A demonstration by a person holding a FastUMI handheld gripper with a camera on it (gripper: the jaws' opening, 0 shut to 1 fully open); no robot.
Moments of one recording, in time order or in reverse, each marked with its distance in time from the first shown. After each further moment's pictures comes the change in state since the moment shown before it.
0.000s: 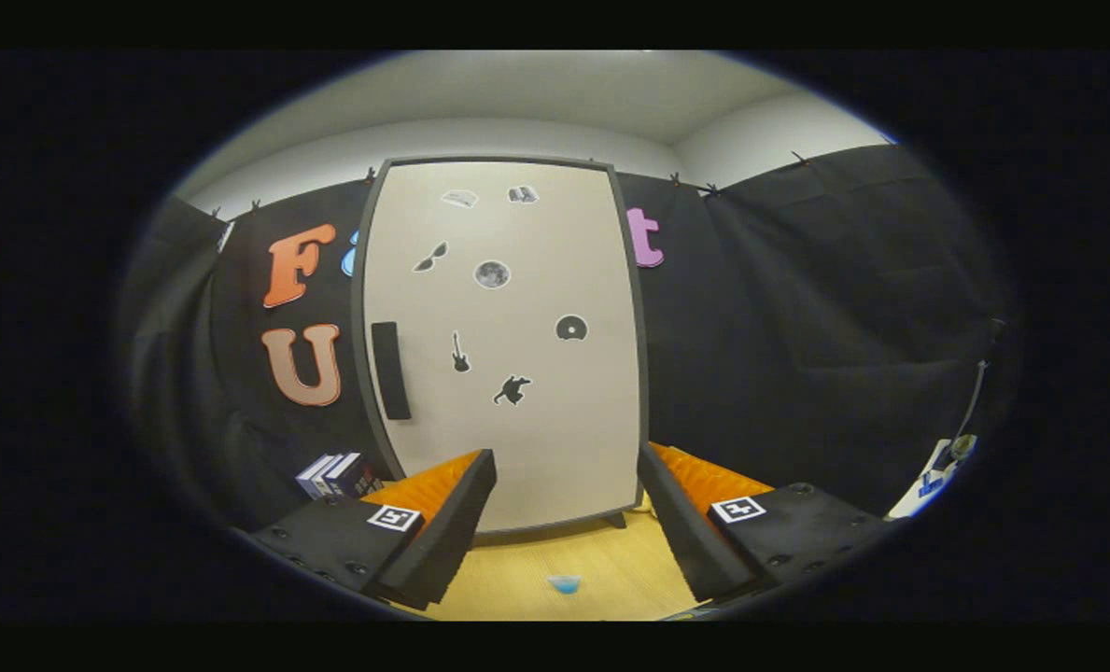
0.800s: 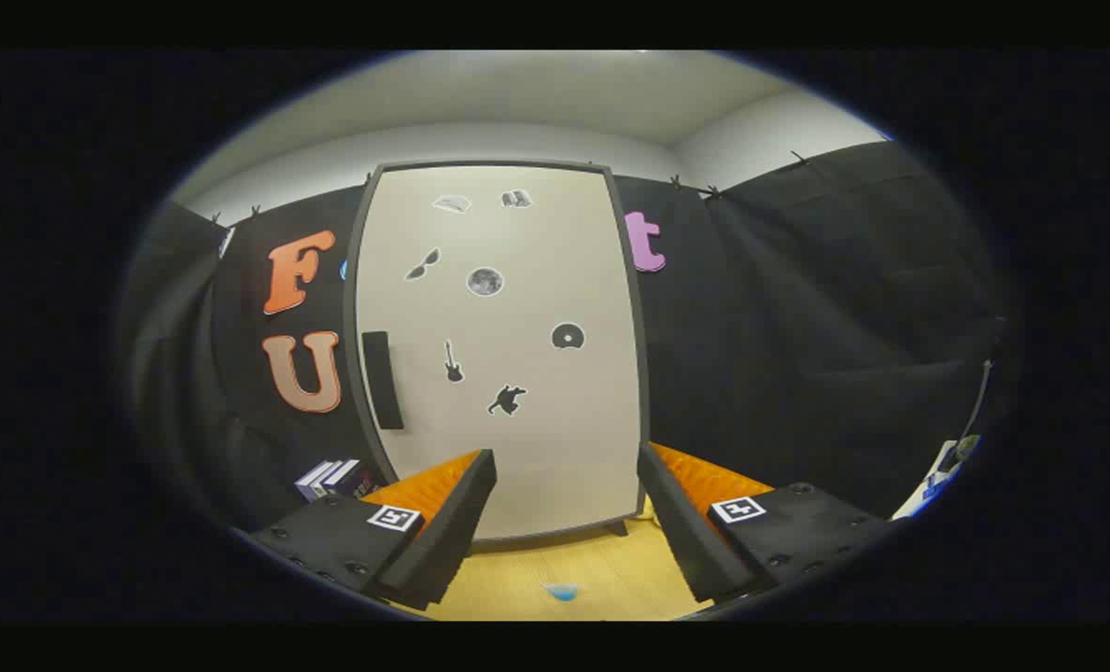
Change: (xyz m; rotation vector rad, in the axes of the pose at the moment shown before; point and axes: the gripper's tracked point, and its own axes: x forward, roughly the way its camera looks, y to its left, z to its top) arm 0.012 -0.011 0.007 0.011 -0.019 0.014
